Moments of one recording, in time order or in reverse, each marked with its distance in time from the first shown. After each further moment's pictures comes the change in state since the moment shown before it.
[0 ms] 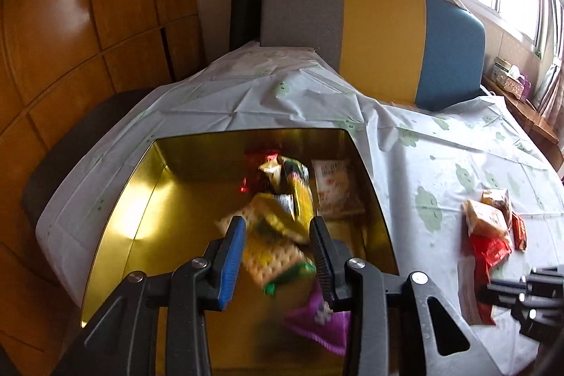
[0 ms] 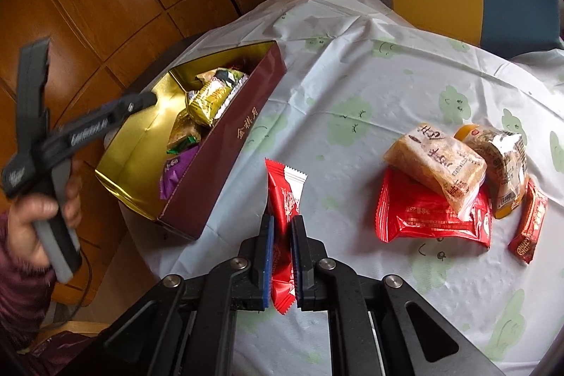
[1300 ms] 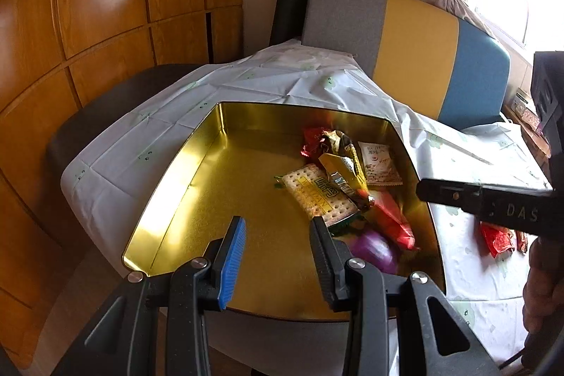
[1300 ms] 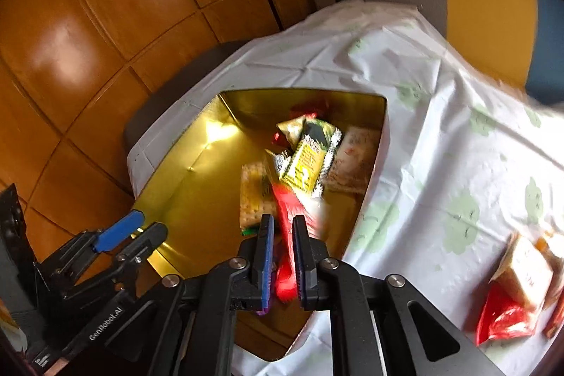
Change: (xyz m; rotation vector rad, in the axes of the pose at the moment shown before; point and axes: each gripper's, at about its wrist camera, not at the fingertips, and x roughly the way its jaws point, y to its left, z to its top) left arm -0.034 0.056 -0.046 -0.141 -0.006 0.052; right arm 0.052 0.099 0.079 -0.079 0.001 0.070
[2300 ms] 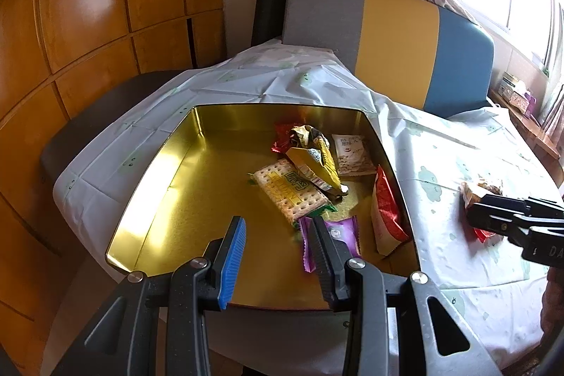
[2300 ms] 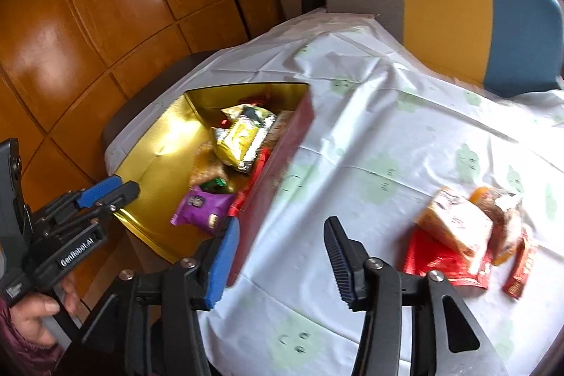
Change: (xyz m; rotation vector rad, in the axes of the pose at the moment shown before) left arm -0.010 -0.028 -0.005 0.065 -0.001 -0.029; right arm -0.065 -0.049 -0.052 0.011 -0.066 -0.142
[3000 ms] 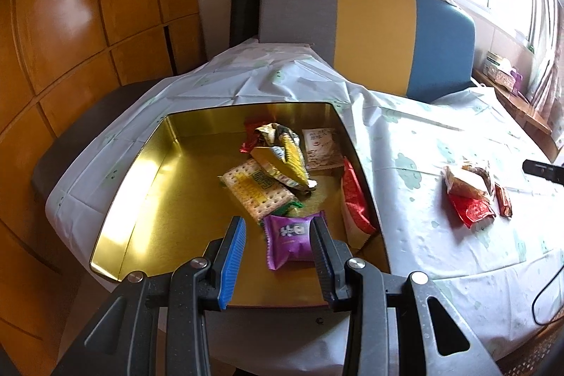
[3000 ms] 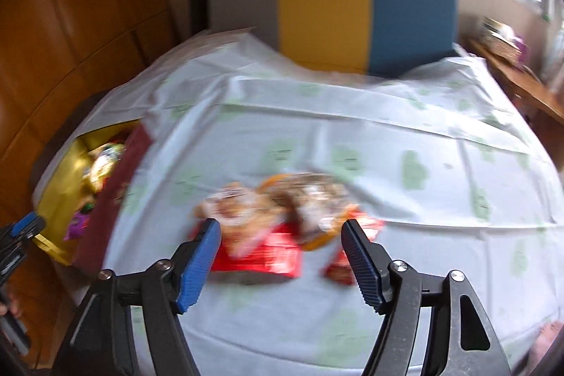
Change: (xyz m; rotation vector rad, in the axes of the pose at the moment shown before) left arm -0.004 -0.035 0.001 0.092 0.009 -0.029; right arm -0.080 -0.167 -0.018 0.214 -0.065 -0.342
